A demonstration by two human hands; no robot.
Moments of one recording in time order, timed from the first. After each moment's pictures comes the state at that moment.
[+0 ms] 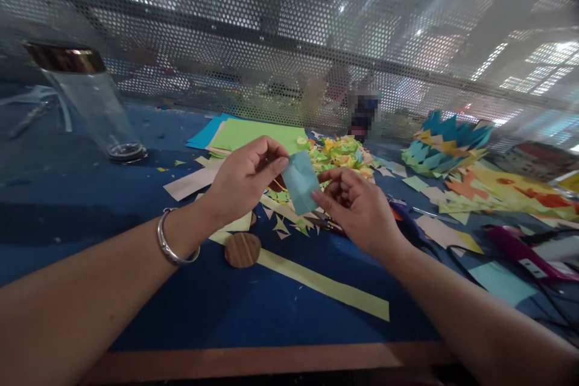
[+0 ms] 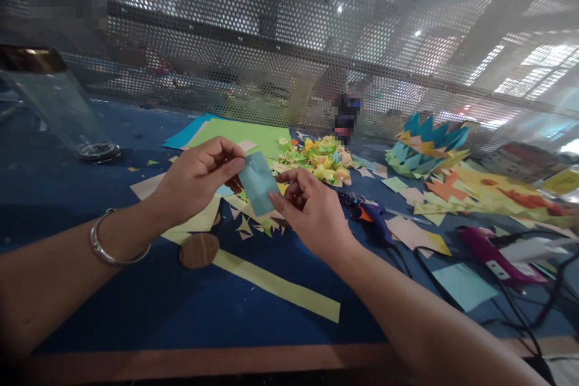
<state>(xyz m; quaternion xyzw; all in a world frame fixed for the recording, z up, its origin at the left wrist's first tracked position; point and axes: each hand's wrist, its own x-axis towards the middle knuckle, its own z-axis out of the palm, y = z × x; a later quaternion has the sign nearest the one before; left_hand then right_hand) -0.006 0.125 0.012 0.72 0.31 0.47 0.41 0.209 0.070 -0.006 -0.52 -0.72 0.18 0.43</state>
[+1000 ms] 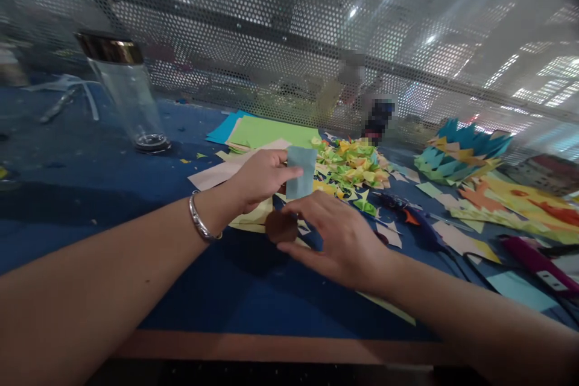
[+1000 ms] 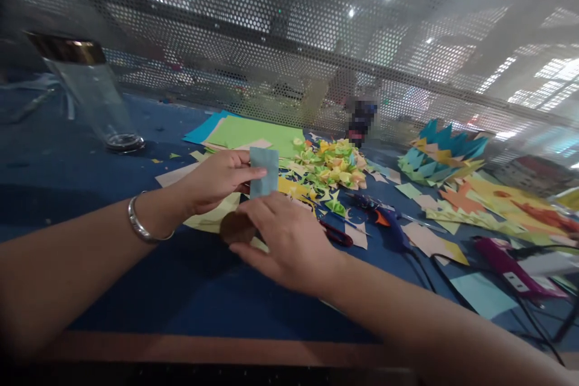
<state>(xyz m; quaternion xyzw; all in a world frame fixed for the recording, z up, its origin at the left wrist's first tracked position) -0.018 0.131 0.002 0.62 0.37 0.39 0.57 0.150 0.049 -0.010 -0.35 -0.90 0.01 0.26</state>
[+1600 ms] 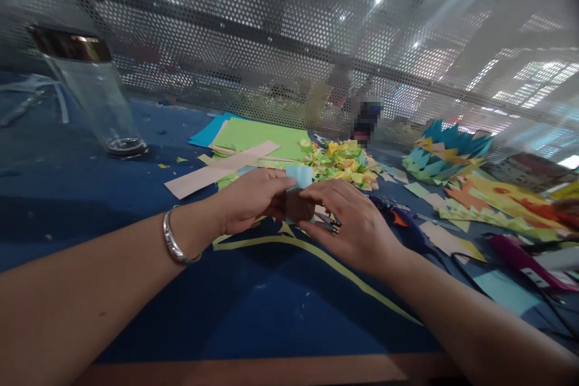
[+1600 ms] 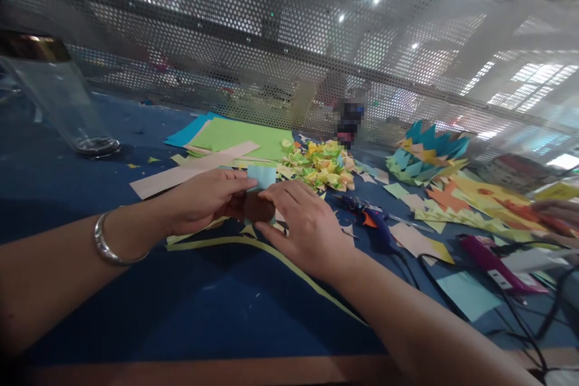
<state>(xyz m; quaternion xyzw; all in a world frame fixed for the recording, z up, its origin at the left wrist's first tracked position) -0.006 0.122 0.002 0.56 0.36 0.31 0.67 0.196 0.068 -0.009 -0.36 -0.87 -0.06 0.32</state>
